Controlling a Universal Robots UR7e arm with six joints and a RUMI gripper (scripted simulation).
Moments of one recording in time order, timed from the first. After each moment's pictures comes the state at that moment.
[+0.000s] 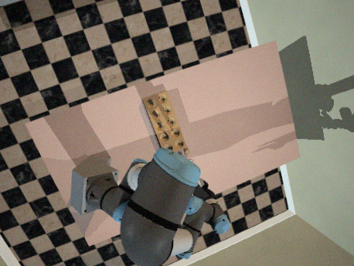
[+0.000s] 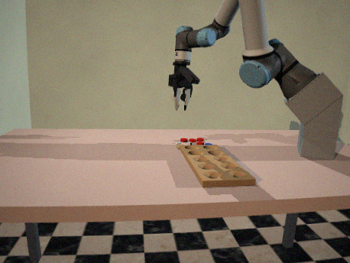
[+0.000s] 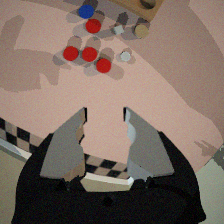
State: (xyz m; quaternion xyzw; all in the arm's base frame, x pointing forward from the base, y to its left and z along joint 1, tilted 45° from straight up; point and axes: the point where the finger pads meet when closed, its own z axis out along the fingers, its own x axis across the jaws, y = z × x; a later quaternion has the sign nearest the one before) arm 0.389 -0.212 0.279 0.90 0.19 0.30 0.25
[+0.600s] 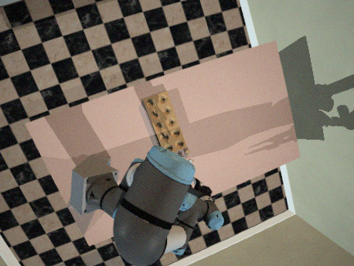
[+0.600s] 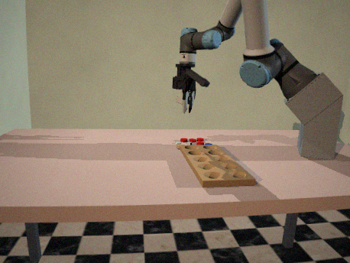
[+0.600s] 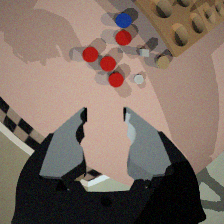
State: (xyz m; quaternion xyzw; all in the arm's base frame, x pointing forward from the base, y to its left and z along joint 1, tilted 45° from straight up) arm 0.376 -0.207 0.251 0.85 0.35 0.24 0.31
